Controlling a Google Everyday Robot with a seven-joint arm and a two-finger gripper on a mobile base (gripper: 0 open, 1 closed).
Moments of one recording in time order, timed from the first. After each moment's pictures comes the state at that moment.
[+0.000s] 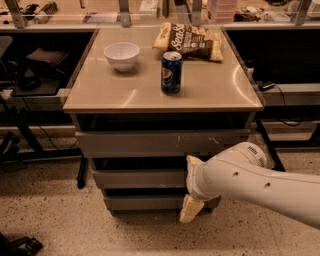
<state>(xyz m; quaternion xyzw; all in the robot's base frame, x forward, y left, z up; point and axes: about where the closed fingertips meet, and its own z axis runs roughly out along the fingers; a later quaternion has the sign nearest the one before) 0.465 -0.091 0.618 -0.64 0.74 -0.01 0.22</state>
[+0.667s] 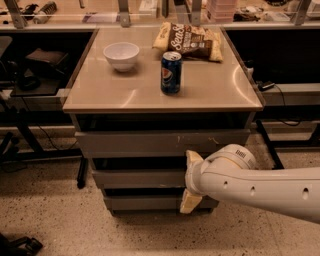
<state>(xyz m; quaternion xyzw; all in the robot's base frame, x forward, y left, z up) 0.504 -0.095 0.595 -0.64 0.72 -0.06 0.25</state>
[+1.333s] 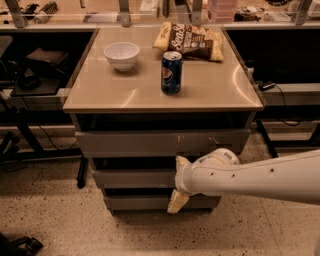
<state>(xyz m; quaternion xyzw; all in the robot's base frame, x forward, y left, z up) 0.526 -0.062 0.540 -0.63 0.73 0.00 0.26</state>
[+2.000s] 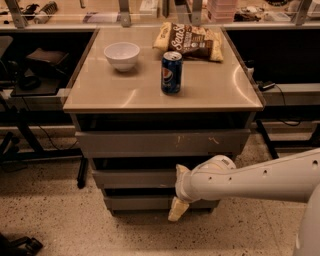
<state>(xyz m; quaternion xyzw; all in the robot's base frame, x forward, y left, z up) 0.514 -0.061 0.502 -0.63 0.74 0.03 0.24</state>
